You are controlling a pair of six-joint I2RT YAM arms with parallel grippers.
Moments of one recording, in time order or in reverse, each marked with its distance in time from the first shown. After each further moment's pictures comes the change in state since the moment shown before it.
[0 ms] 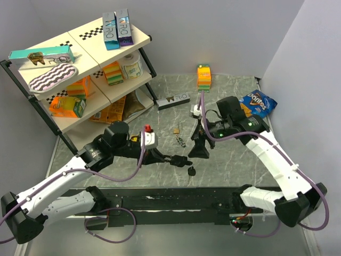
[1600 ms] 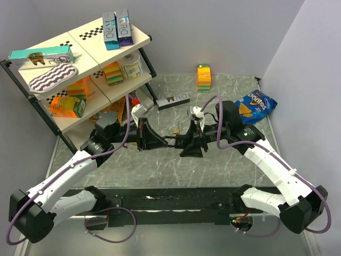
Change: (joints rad) left arm 0.192 0.088 -0.016 0.455 0.184 -0.784; right arm 0.052 -0.082 -0.197 0.393 -0.223 0.183
